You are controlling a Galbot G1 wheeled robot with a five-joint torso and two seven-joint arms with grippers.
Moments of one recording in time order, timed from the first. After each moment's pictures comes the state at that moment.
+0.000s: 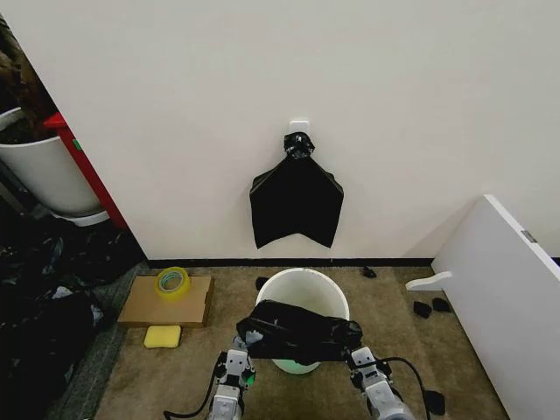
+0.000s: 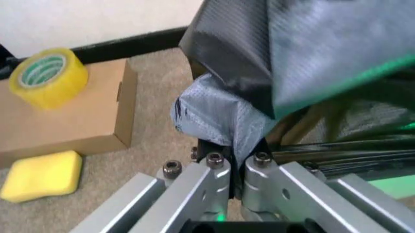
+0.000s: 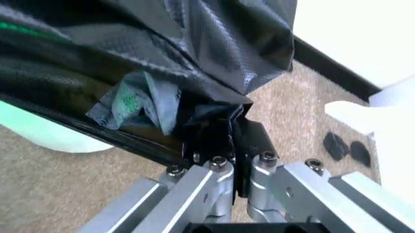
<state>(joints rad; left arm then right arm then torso) 1.57 -1.18 0.04 -1.92 -0.14 0.20 -0.54 -1.46 0.86 -0.12 2.03 0.29 -0.46 0.68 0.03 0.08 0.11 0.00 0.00</state>
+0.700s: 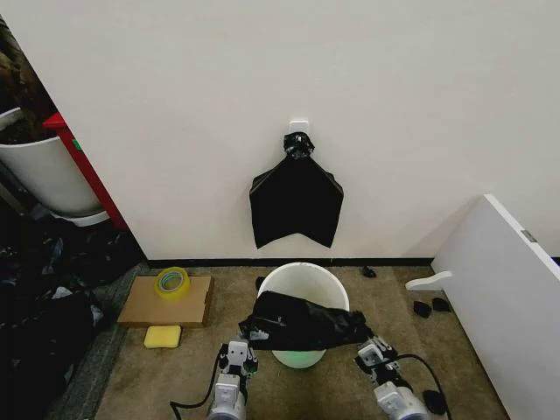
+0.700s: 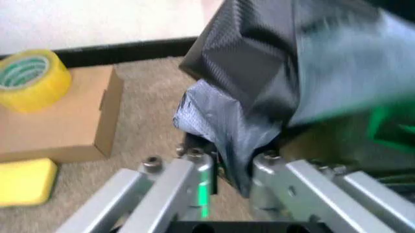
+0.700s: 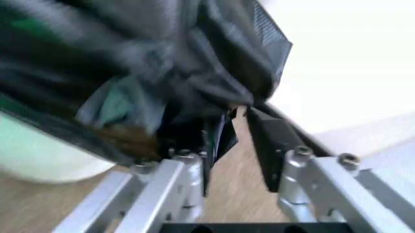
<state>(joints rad) 1.57 -1.19 0.04 -1.96 -0.21 0.18 -0.51 -1.55 0.80 -0.03 1.99 0.04 -0.20 0.54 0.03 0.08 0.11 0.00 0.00</state>
